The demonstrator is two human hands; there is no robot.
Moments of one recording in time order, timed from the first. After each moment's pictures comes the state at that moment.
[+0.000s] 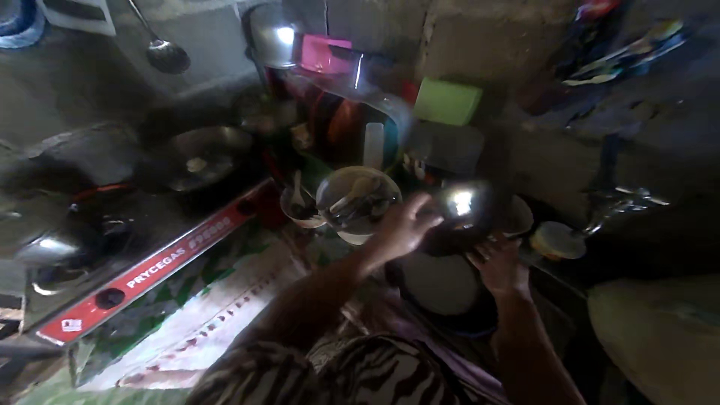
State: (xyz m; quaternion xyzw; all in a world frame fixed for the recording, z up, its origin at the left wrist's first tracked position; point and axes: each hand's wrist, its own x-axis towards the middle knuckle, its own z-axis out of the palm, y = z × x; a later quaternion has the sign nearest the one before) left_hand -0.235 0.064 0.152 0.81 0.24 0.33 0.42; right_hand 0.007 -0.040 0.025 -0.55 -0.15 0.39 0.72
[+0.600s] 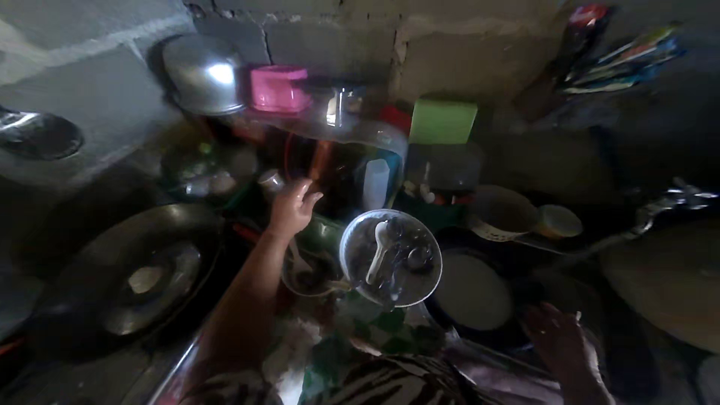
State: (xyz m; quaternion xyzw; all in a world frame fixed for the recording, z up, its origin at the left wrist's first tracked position) left_hand -0.380 0.414 0.121 0.88 0.17 0.43 0.14; right_hand -0.086 -0.081 -0.034 -0.61 0.11 0.23 0.75
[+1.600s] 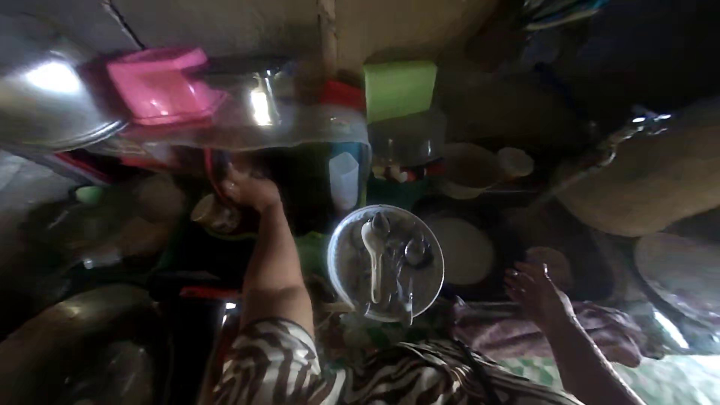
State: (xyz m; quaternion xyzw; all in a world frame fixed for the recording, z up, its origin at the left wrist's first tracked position) left_hand -0.236 0.545 0.052 0.70 0.59 0.35 0.19; right_hand -0.139 -0.045 -0.019 -0.66 0.19 0.19 0.70
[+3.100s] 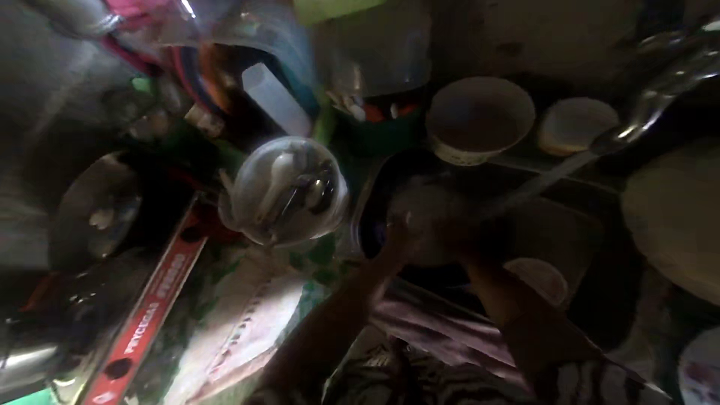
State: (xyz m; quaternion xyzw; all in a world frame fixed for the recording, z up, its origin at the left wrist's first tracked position) left_hand -0.111 0.050 -0.016 0.73 0.45 -0.07 0.51; right_hand 0.053 -0.038 -0.159 -0.84 -0.39 0.37 0.08
